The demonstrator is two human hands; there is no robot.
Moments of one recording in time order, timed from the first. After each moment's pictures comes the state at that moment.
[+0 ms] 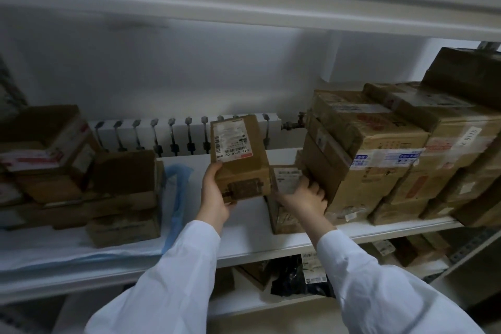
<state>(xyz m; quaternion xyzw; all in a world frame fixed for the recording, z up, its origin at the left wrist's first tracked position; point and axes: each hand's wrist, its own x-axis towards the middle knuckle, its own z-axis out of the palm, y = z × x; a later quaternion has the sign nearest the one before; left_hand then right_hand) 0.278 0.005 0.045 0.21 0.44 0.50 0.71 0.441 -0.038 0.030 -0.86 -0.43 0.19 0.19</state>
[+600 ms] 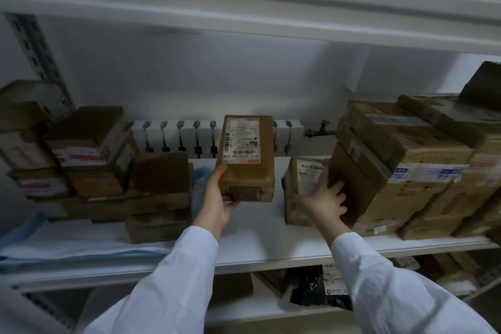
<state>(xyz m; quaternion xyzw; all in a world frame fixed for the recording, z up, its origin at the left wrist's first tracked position) 0.214 0.011 0.058 0.20 0.40 0.53 0.72 0.406 -0.016 0.035 -0.88 -0.39 0.14 0.21</state>
